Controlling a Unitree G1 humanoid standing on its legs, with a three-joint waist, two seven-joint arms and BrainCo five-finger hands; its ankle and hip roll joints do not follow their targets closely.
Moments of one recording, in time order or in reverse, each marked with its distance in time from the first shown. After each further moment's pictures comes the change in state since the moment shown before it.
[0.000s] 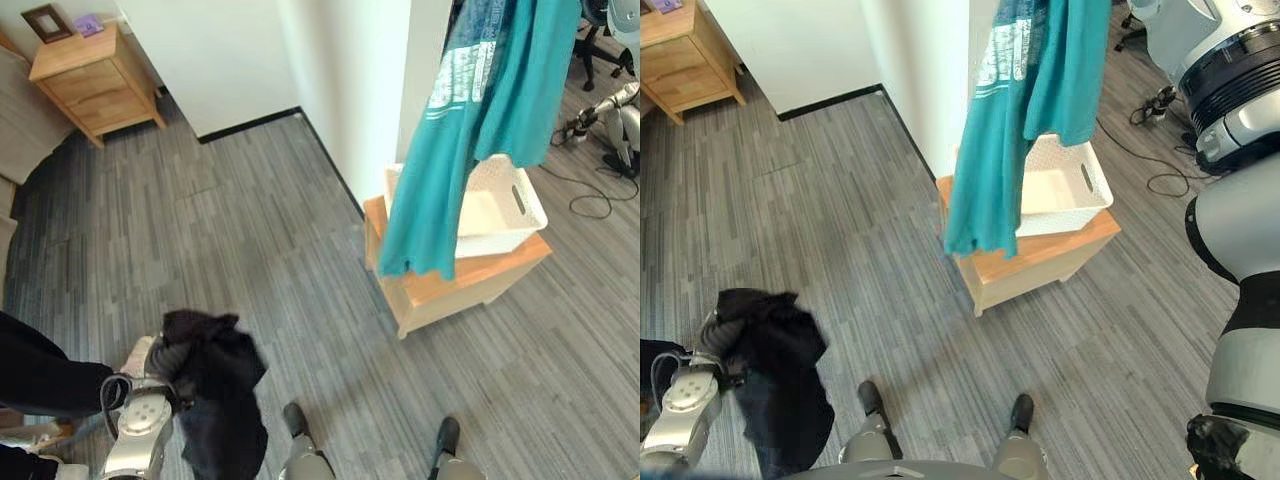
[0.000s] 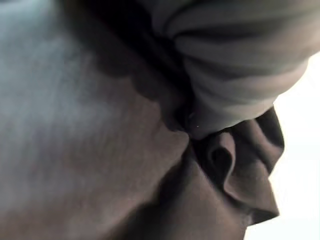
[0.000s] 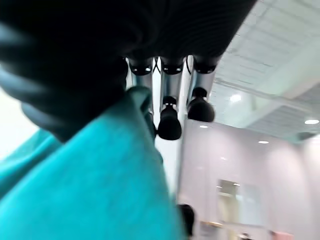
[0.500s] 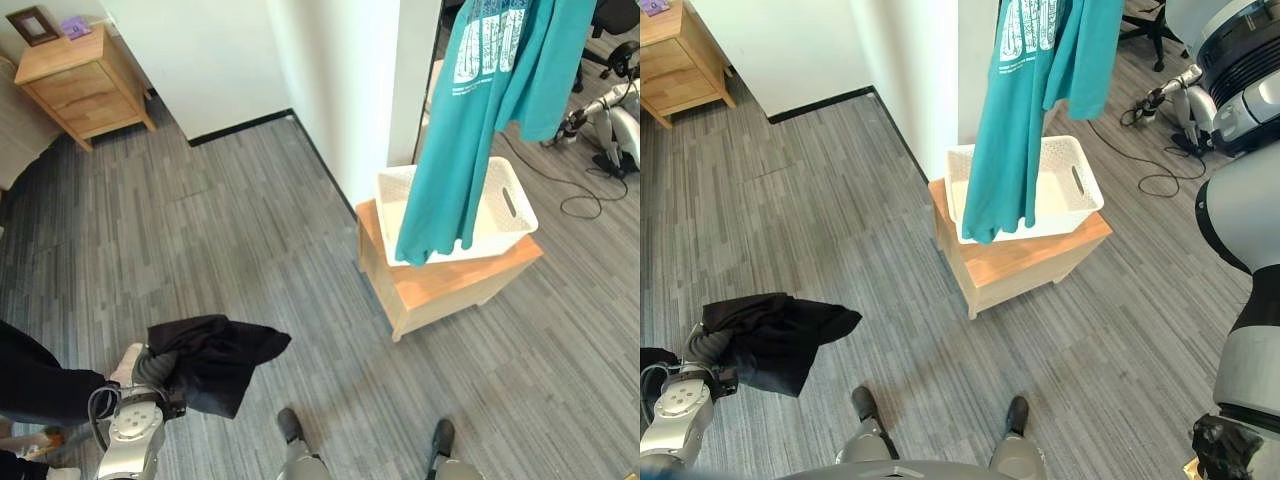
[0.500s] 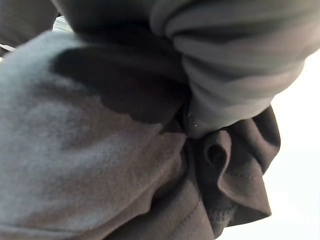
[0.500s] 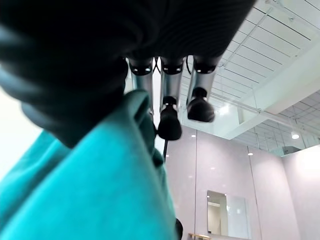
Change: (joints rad) left arm 0.003 0.000 -0.005 0.050 -0.001 0.012 0.008; right arm -0.068 -0.001 0.043 0.019 0.023 0.001 0.000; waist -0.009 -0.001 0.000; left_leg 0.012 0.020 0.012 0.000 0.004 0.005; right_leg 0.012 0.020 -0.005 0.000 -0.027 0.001
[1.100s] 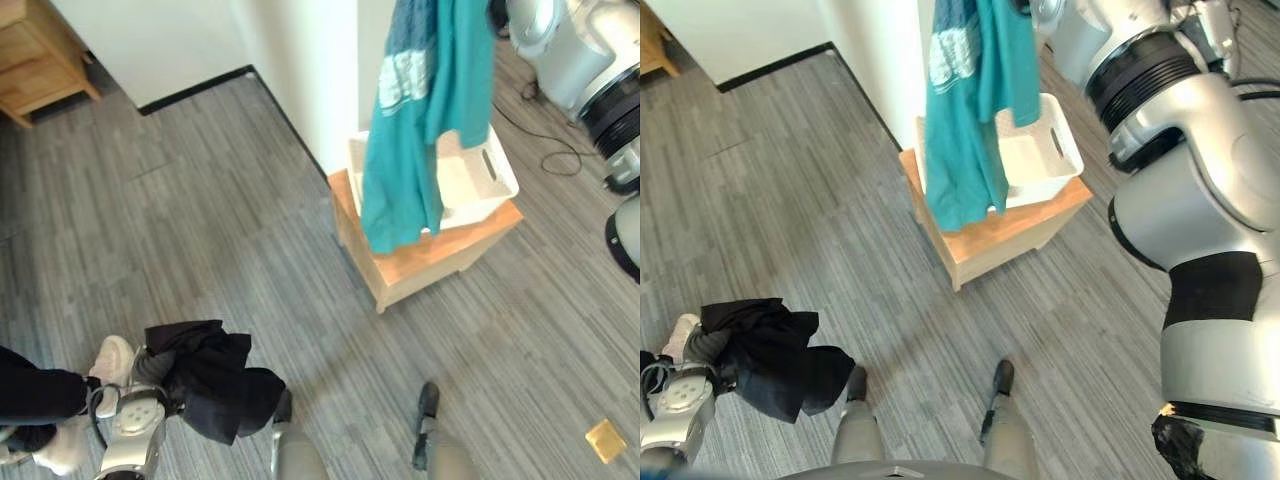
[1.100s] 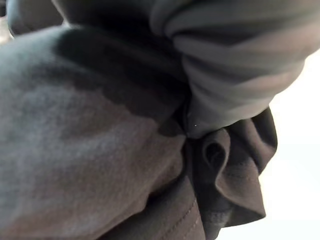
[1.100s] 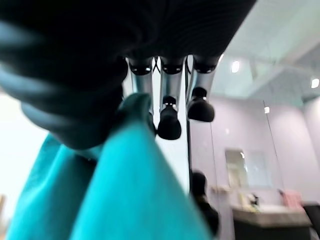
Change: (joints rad) left arm -0.080 0.026 -0.025 0.090 0.003 0.020 0.046; right arm 0.143 0.249 -0.092 0.016 -0.001 0.010 -0.038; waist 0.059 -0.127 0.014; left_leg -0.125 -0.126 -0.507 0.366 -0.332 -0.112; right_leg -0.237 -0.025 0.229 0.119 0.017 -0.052
